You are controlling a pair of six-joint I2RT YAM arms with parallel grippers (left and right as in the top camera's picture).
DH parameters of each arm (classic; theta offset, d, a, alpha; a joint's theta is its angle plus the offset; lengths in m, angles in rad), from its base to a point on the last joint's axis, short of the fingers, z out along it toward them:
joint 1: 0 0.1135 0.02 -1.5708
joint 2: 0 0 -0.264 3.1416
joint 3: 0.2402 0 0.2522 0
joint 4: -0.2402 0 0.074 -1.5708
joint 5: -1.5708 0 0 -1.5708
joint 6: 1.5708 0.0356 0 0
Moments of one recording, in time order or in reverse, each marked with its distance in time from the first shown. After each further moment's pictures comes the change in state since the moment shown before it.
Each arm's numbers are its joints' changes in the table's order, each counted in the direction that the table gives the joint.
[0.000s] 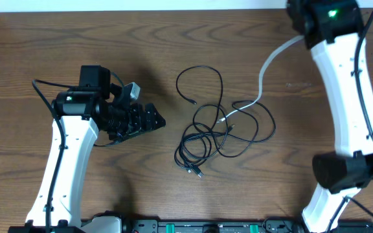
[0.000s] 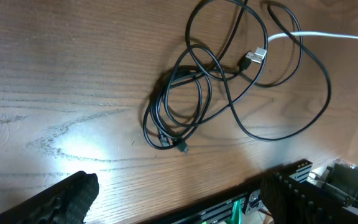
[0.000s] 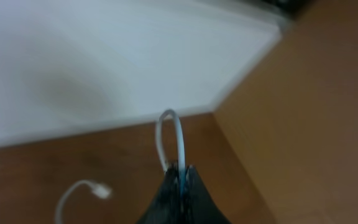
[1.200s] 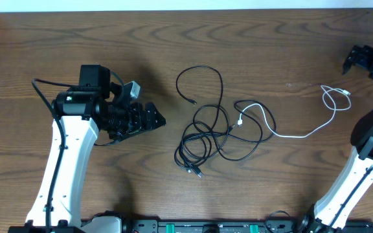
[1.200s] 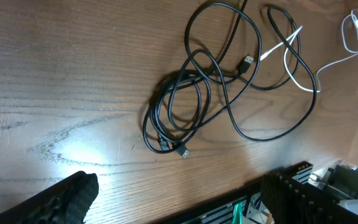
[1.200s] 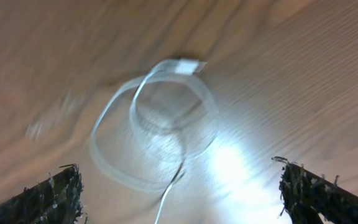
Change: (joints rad) left arm 0.000 0.000 0.000 0.014 0.000 0.000; right arm -0.587 0.326 0.001 -0.679 0.823 0.262
